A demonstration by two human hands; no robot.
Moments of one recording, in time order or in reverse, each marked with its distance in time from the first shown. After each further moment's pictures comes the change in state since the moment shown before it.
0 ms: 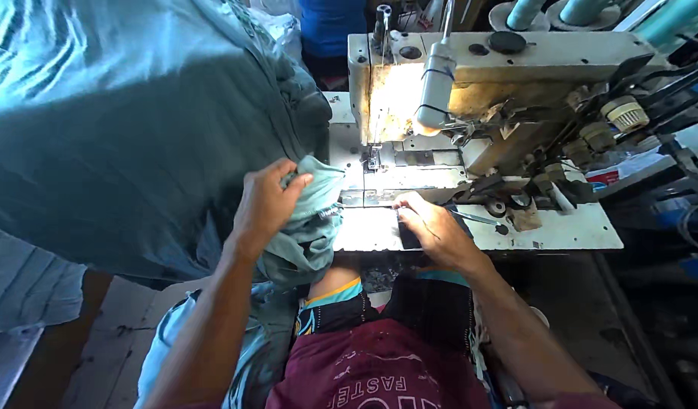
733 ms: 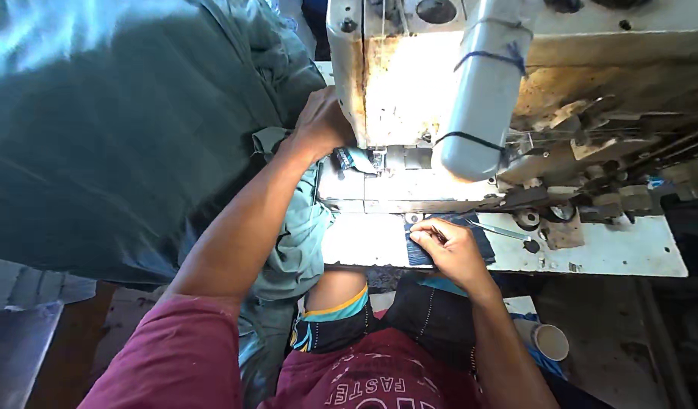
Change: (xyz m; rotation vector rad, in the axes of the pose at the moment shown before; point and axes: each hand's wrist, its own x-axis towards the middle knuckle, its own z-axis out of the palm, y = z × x) left_hand 0.181 -0.022 0.117 0.178 -0.142 0.336; right_hand -0.011 0.074 0.041 0.328 0.125 0.212
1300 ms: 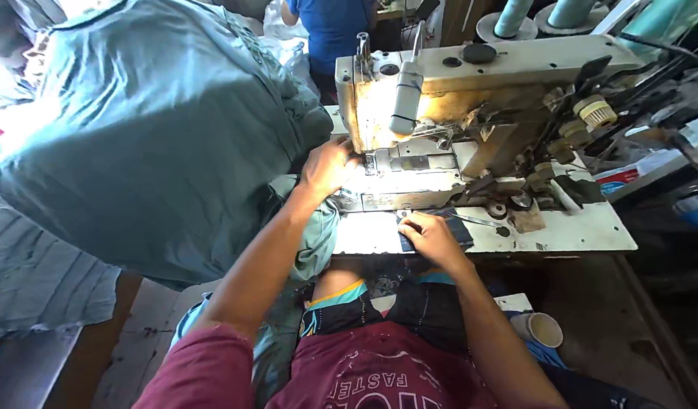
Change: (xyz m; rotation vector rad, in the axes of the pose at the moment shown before) left_hand -0.067 0.064 -0.032 0.058 0.037 -0.045; right_hand -0.002 -0.005 0.009 -0.261 -0.021 -0.079
